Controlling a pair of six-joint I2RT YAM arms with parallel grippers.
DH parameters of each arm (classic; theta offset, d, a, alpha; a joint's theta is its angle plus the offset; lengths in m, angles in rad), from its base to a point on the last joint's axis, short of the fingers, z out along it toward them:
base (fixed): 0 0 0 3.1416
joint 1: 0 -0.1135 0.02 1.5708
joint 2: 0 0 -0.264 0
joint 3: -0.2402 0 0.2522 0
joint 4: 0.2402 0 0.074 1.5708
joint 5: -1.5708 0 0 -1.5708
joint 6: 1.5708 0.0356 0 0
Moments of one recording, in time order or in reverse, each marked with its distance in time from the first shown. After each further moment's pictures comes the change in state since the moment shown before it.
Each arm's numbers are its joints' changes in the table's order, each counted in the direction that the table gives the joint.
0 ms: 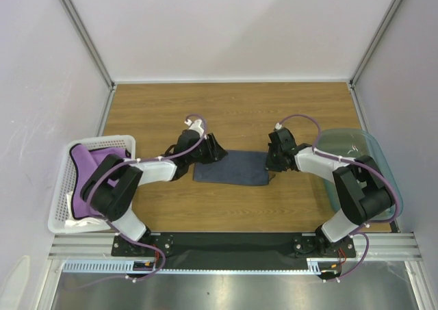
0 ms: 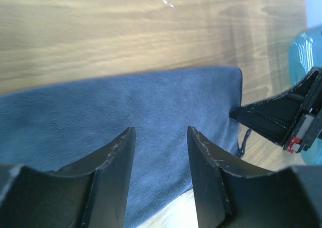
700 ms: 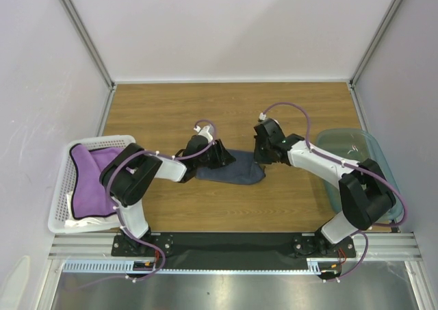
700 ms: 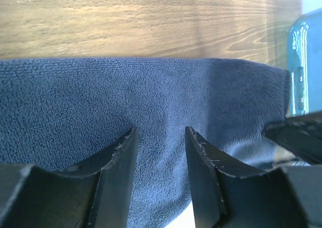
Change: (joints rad) left arm 0.057 0.206 -0.008 -0.192 -0.050 -0.095; right arm -0.140 -0.031 -0.200 0.191 -0.064 -0.031
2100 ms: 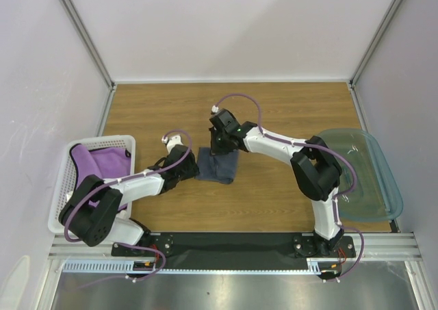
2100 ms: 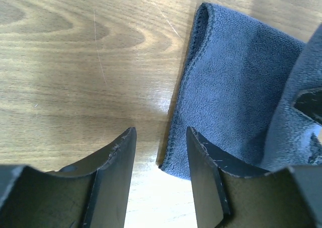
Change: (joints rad) left arm -0.052 -0.425 0.176 0.539 0.478 0.051; right arm -0.191 0.441 -0.497 -0.027 0.142 0.032
